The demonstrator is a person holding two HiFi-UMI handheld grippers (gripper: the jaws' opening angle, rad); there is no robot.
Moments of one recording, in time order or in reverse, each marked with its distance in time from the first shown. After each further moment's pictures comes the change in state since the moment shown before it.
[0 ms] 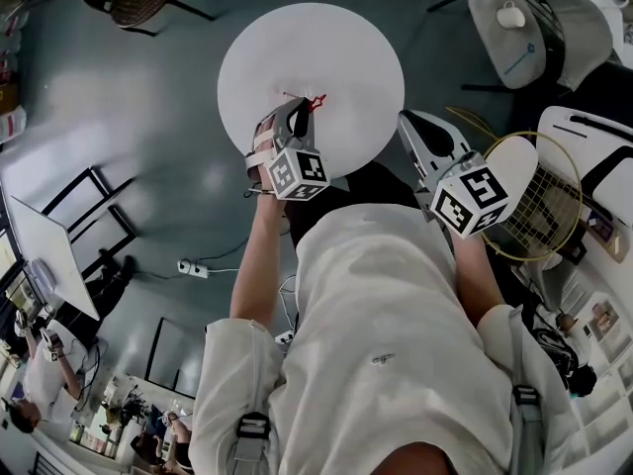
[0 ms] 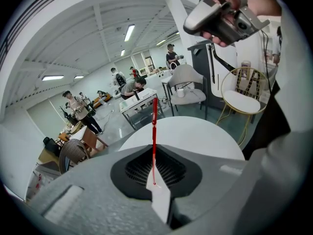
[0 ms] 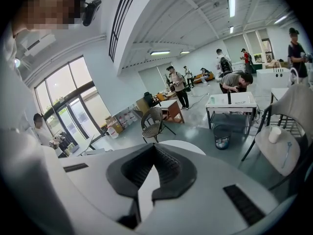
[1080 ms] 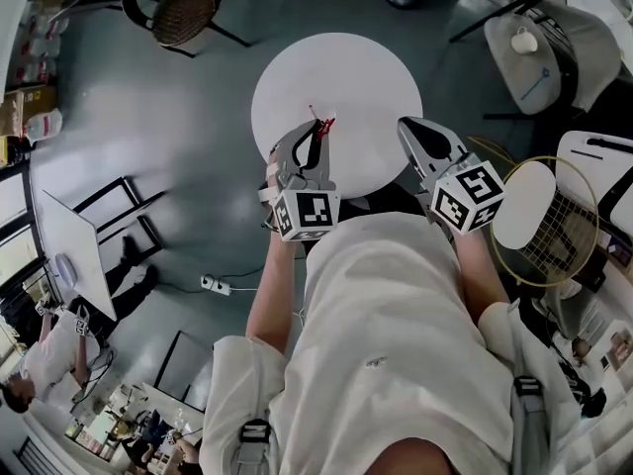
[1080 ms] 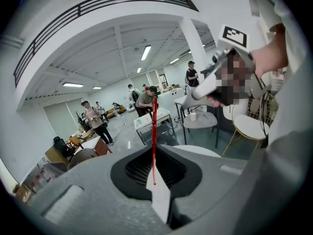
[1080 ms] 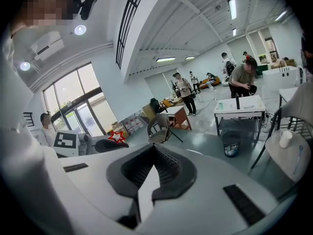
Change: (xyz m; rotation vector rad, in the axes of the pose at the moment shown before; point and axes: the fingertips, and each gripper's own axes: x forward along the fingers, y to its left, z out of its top) left arm -0.100 0.045 0.083 -0.119 -0.201 0.136; right arm 0.004 0.014 0.020 -0.022 -0.079 0.079
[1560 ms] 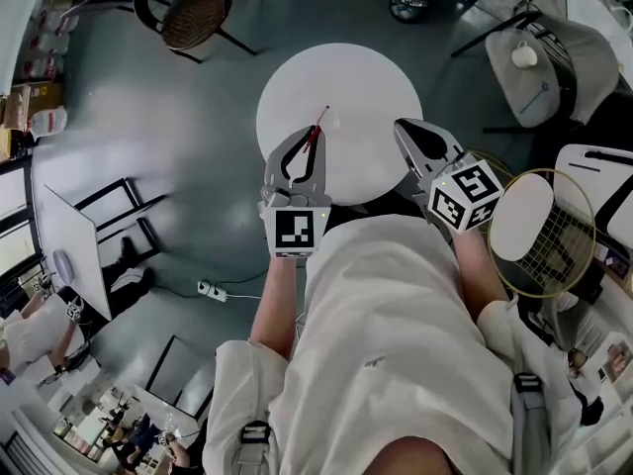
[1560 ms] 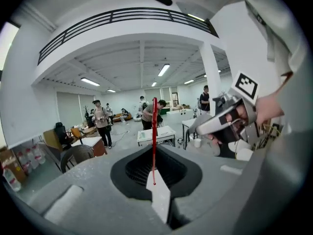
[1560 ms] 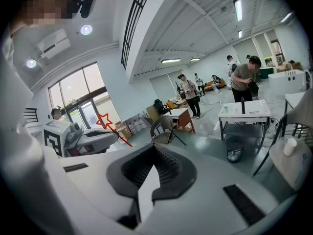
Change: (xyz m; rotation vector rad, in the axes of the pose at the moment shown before) left arm -0.044 0.028 0.047 -0.244 -0.197 0.044; right arm 0.005 0.013 0.013 -0.046 -0.015 0.040
